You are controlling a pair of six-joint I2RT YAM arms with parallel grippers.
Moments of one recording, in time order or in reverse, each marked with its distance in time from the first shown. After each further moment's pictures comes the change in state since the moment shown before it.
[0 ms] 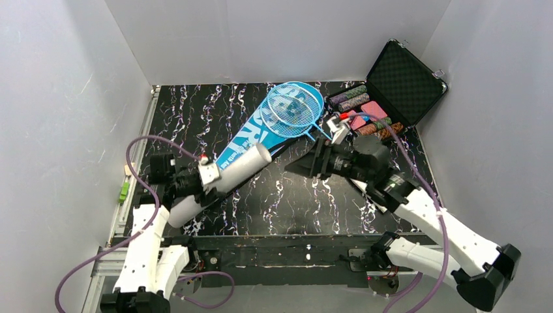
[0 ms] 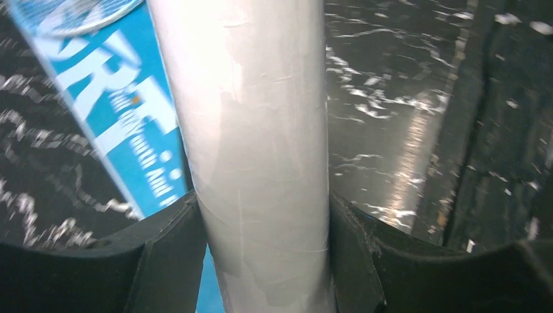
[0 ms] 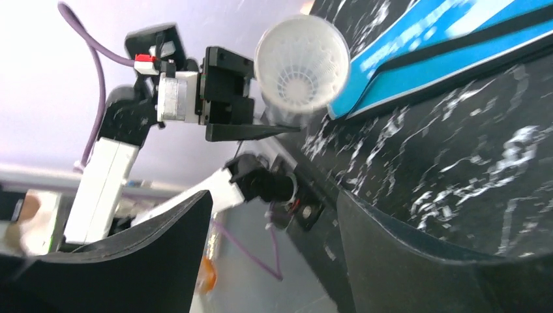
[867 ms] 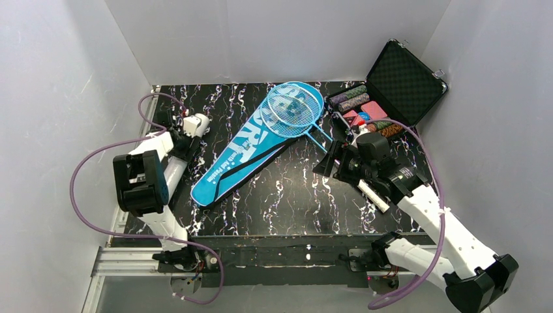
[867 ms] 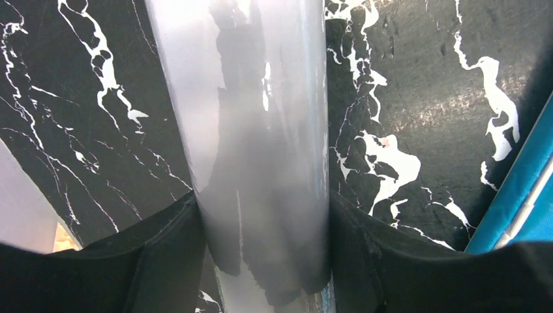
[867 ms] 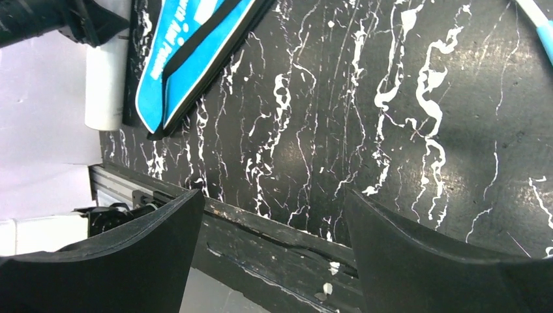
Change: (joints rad) left arm 0.126 0.992 0.415 0.481 -0.888 -0.490; right arm -0.232 -0.020 0.081 -0.556 0.260 -0.182
